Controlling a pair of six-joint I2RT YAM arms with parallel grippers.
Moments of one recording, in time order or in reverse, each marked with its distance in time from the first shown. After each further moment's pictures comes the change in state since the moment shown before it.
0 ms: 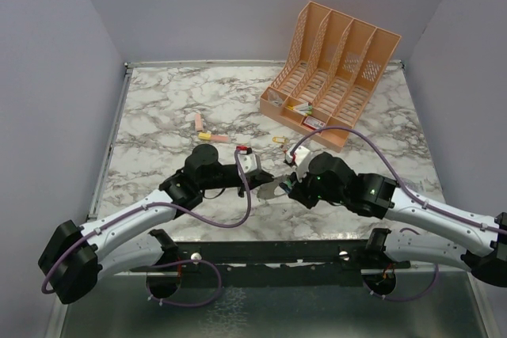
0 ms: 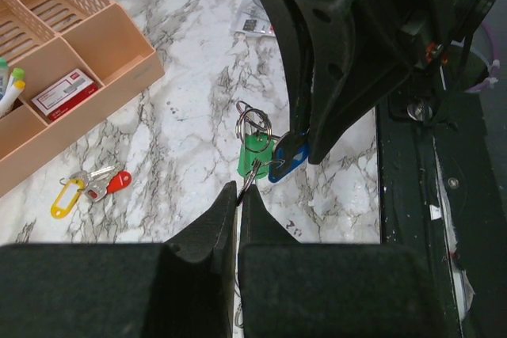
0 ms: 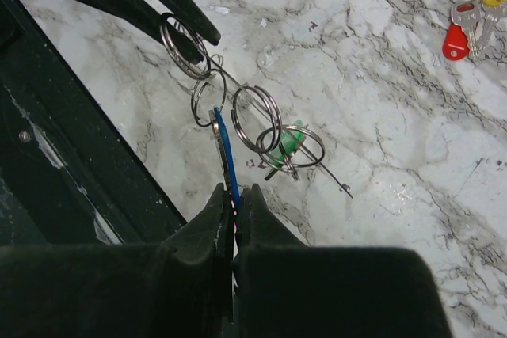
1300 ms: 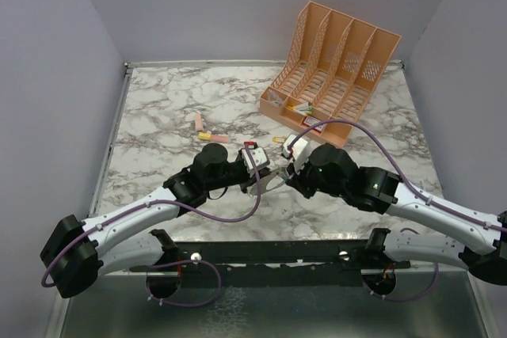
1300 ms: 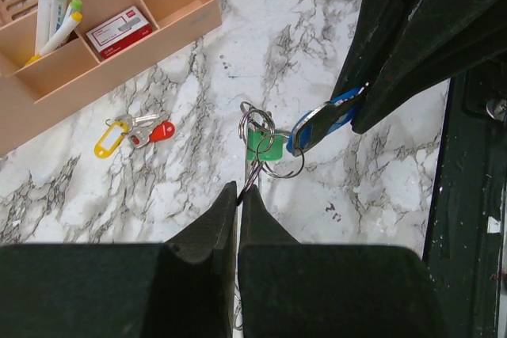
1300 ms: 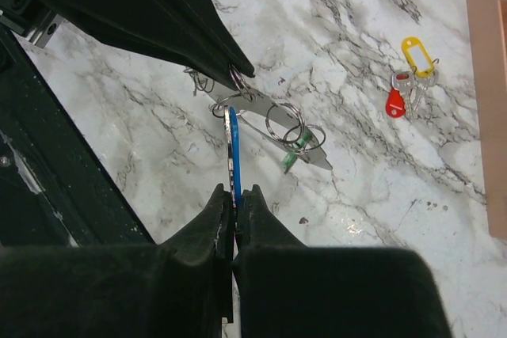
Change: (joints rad) left arm -0.043 0.024 0.040 -0.095 -0.272 -0.009; right arm -0.002 0.027 0.095 0.022 0.034 -0.116
